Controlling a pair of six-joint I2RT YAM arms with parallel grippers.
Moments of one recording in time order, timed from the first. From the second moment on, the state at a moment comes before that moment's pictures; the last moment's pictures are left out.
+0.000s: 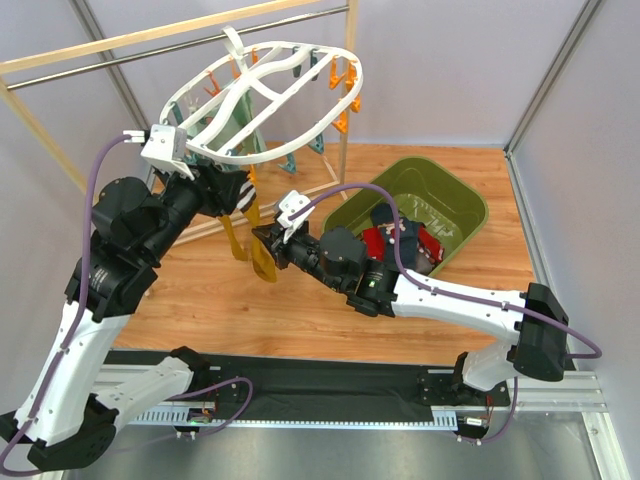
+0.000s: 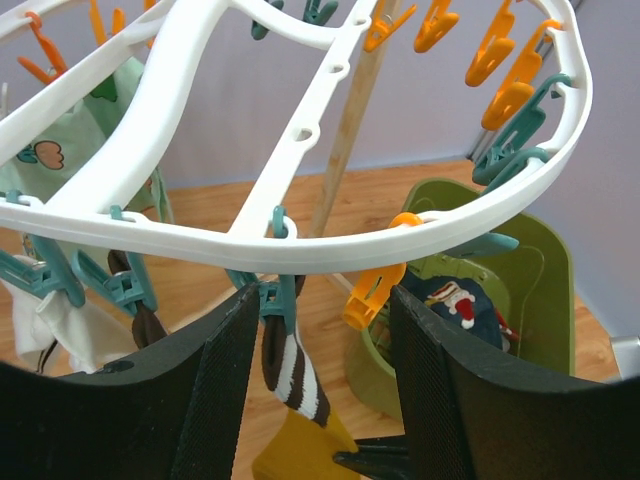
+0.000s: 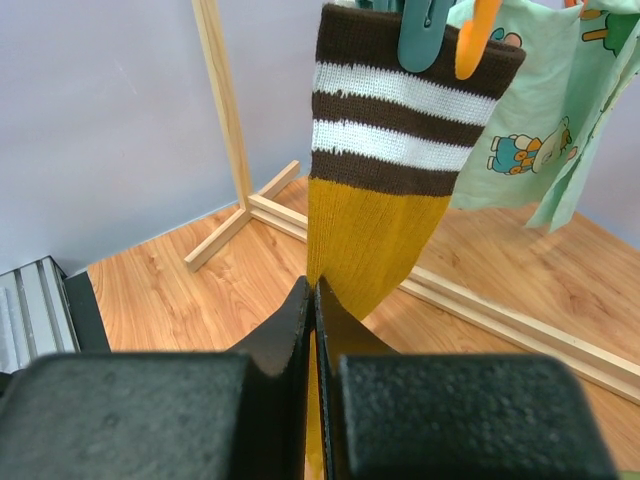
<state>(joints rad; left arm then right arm) -0.52 0.91 1.45 -0.54 -0.09 -0.22 1.19 1.47 1.19 0.35 0.23 0.01</state>
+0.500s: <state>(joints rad) -0.38 0.91 1.39 -0.47 0.09 -0.23 1.19 1.47 1.19 0.35 0.23 0.01</state>
